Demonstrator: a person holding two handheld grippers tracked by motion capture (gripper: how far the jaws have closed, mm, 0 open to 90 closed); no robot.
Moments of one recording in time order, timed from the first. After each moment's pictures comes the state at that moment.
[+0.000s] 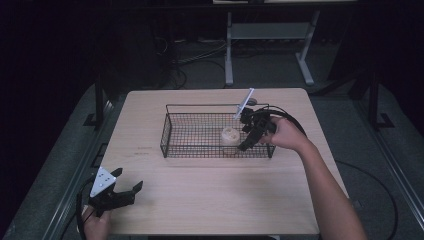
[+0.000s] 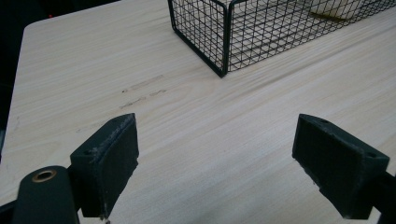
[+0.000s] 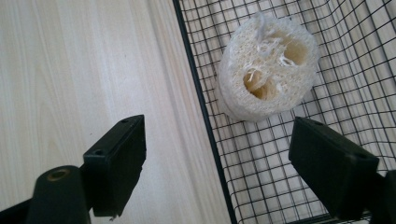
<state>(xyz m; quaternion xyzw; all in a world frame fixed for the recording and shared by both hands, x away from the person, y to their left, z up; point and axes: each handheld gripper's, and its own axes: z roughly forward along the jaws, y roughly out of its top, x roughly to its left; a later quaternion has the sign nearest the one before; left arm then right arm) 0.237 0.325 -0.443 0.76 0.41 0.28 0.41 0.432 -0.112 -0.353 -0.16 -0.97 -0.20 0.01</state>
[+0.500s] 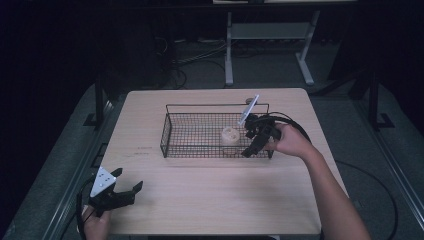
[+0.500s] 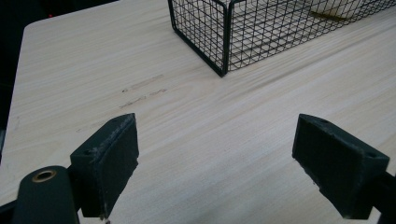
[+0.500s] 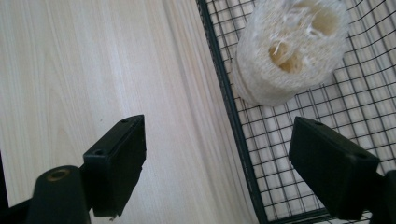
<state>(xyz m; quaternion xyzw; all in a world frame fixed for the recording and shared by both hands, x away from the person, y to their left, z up) 0.237 0.325 -0.443 0.76 0.41 0.28 0.41 0.415 -0.123 -0.361 -0.16 -0.97 -0.20 0.01</state>
